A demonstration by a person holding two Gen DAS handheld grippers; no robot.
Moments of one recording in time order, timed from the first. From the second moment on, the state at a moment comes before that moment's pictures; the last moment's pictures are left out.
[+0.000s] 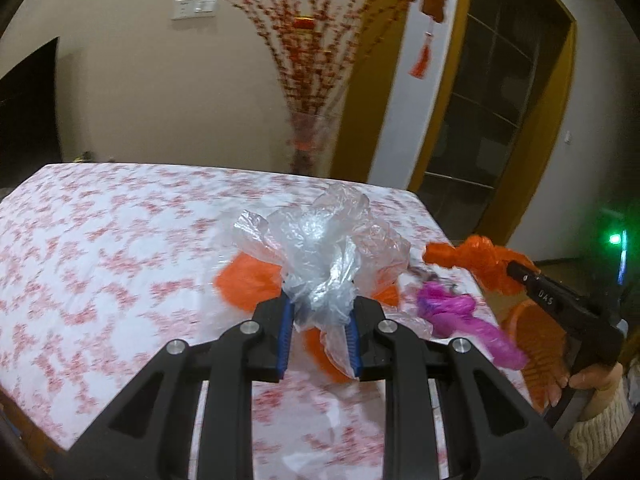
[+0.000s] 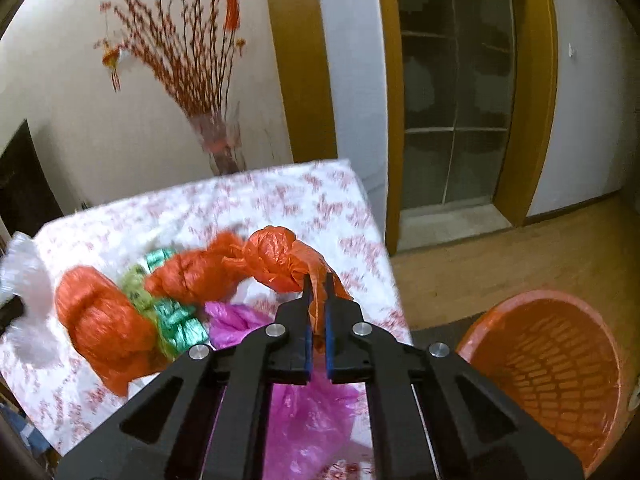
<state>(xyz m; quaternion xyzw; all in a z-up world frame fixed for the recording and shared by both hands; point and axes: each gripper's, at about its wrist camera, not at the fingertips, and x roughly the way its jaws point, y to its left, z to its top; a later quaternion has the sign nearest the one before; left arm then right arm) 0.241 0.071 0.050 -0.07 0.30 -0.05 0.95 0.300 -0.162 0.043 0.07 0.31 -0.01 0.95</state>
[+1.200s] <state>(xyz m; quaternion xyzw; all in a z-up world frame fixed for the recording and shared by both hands) 0.252 -0.229 0.007 0.02 0.36 -0.32 0.88 0.144 -0.338 0.051 0.13 0.20 -0.24 0.94</state>
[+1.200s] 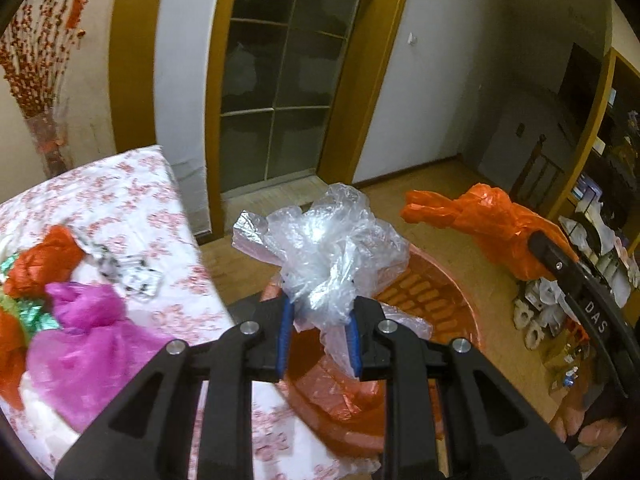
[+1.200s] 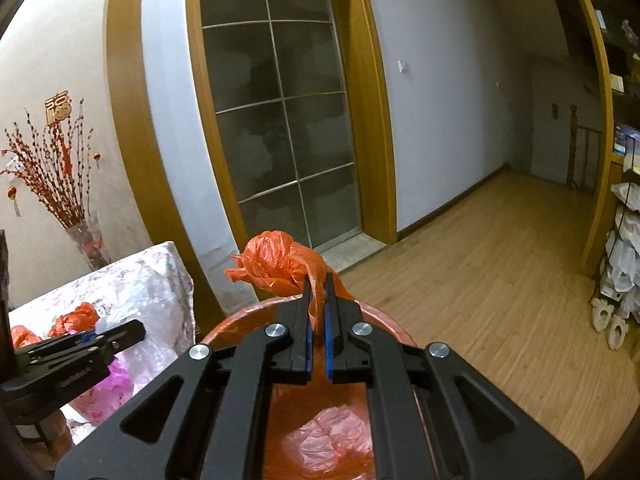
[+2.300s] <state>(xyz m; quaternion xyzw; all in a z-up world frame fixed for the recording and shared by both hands) 0.262 -0.245 -0.043 0.05 0.40 -0.31 0.86 0.138 -0.364 0.018 0.18 0.23 -0.23 0.93</state>
